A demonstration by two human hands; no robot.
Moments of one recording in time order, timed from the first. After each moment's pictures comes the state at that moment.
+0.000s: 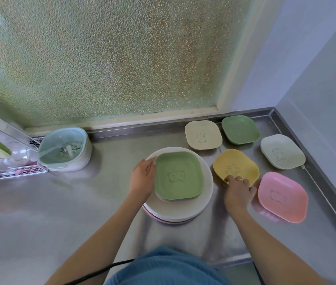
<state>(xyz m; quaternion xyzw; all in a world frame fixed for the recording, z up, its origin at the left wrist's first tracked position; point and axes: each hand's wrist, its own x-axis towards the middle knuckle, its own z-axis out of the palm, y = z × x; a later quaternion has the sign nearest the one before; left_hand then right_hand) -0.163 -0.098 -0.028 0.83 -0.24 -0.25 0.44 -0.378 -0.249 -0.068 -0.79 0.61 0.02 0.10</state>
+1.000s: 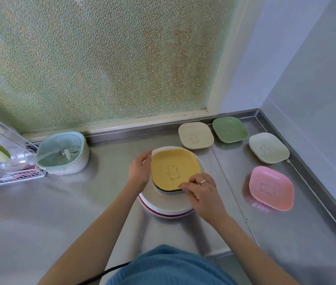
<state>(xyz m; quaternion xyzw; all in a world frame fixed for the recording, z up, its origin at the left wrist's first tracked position) -0.162 -0.100 -0.001 0.78 -0.21 -0.29 0.51 -0.359 -0.170 -0.032 -0.92 0.25 -0.24 0.17</state>
